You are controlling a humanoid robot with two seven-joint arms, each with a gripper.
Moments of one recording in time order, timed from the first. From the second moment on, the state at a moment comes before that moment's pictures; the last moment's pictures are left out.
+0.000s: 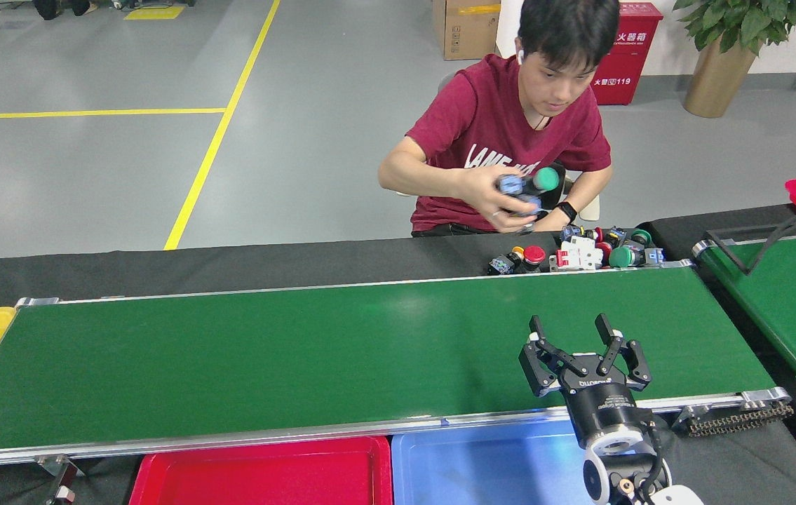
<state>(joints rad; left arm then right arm) 0.32 0.15 0.57 -1.59 -1.38 -0.53 0.15 -0.15 -0.20 0.36 -1.59 1.12 0.28 -0.02</state>
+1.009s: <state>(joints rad) 0.32 0.15 0.58 -1.56 -1.37 -0.51 0.15 -0.15 -0.20 0.36 -1.59 1.12 0.28 -0.01</state>
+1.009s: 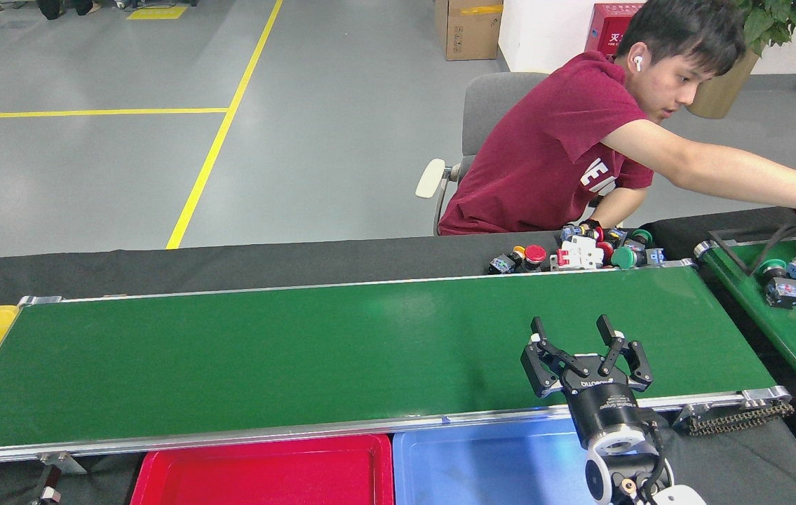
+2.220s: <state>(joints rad) 0.31 0.15 0.59 -1.56 -1.37 -0.51 0.15 -0.15 -0.22 0.36 -1.53 1.12 0.45 0.11</state>
